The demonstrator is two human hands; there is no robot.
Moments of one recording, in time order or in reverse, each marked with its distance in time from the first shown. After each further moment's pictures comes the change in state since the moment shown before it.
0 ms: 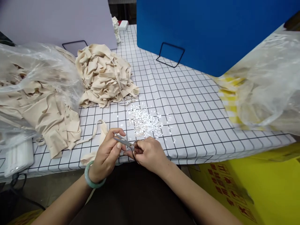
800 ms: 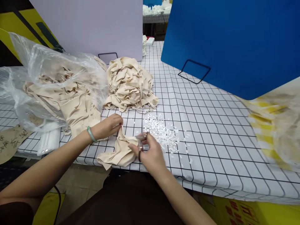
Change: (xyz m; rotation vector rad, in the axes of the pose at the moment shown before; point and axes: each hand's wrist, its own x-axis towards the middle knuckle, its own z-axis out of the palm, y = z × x) left_hand 0.055 -0.056 -0.105 0.673 -0.316 -0.092; right_hand 0.030 -0.025 0.031 0.410 0.076 0.235
